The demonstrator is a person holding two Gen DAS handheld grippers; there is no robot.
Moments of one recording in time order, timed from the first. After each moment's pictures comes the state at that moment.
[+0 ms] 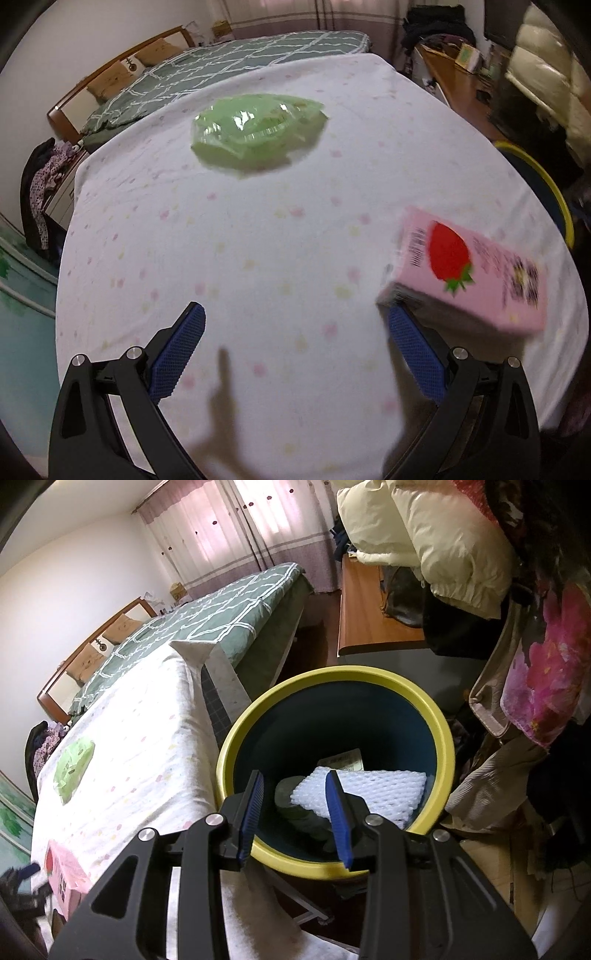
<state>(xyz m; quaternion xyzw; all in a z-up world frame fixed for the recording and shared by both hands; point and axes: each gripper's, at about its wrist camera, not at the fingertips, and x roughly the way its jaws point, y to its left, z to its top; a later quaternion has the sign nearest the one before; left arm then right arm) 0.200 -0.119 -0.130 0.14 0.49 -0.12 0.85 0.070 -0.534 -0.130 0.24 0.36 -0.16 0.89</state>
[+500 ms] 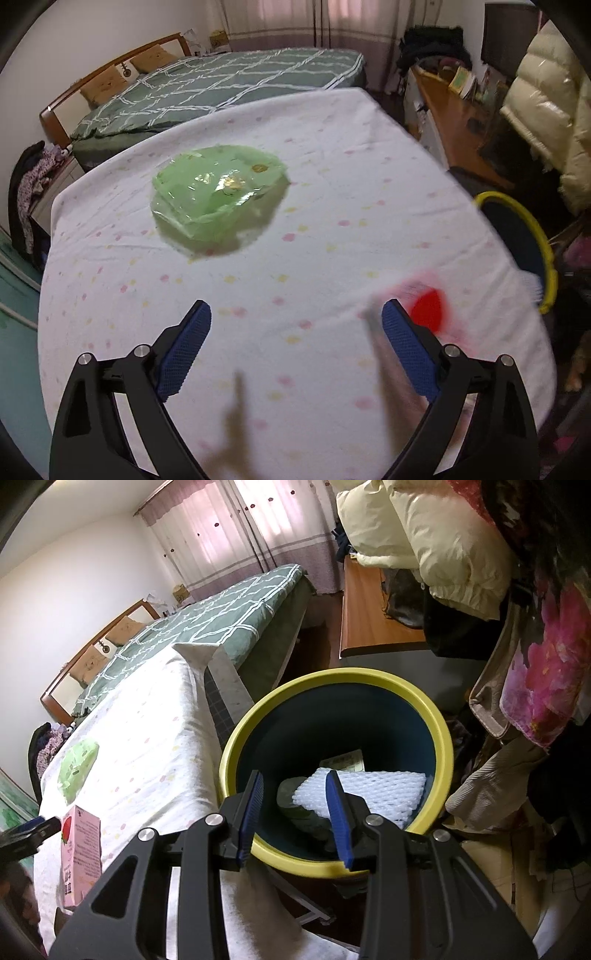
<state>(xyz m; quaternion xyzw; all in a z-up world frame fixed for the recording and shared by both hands) 0.226 -0.175 -0.099 0.10 0.47 -0.16 0.86 0.067 -0.536 -0.129 0.24 0.35 -0.16 0.89</state>
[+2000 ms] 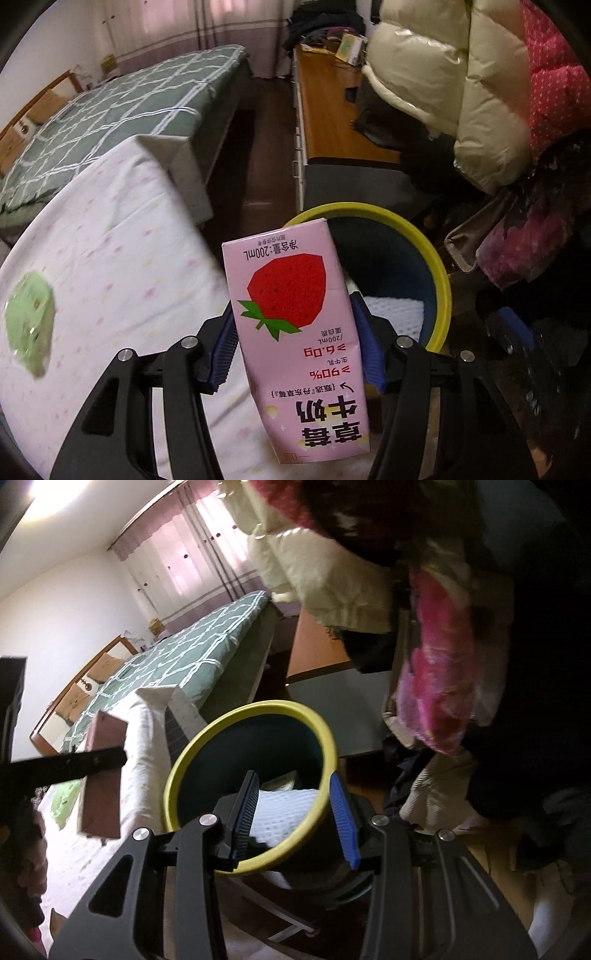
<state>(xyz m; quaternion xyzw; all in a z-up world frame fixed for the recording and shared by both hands) 0.215 -0.448 -0.088 0.17 0.48 -0.32 0.80 -0.009 -0.612 -0.124 0.27 0.31 -0.22 0.89</state>
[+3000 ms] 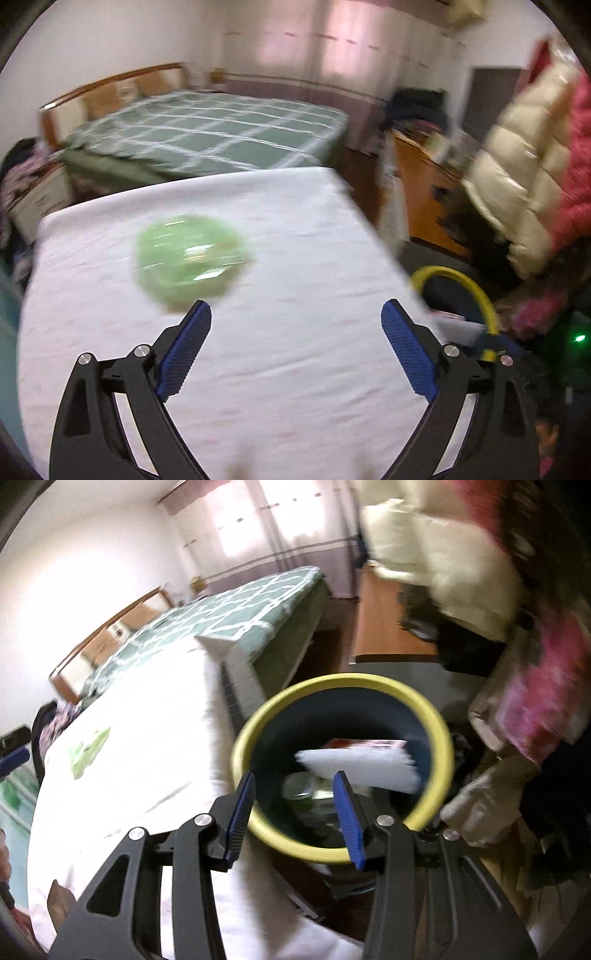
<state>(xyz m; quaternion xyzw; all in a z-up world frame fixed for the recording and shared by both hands) 0.219 -0.161 -0.042 0.01 0.39 -0.18 0.91 0.071 -0.501 -0.112 0.18 0.36 -0.12 0.91</state>
